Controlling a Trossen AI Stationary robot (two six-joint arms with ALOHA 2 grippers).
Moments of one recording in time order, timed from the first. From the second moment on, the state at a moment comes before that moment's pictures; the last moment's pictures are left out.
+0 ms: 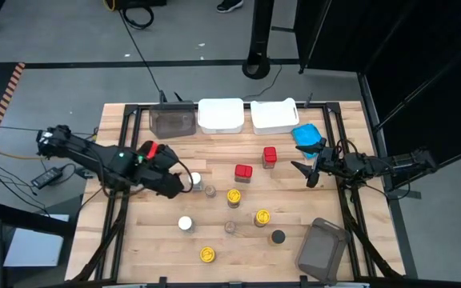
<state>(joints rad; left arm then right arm) -0.36 1.25 1.25 -1.28 -0.57 -0.89 0.12 0.13 0.01 0.08 0.50 0.12</state>
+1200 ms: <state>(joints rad) -0.20 1.16 1.03 -1.14 -0.16 -0.44 0.12 0.23 0.36 0.02 0.51 0.08</state>
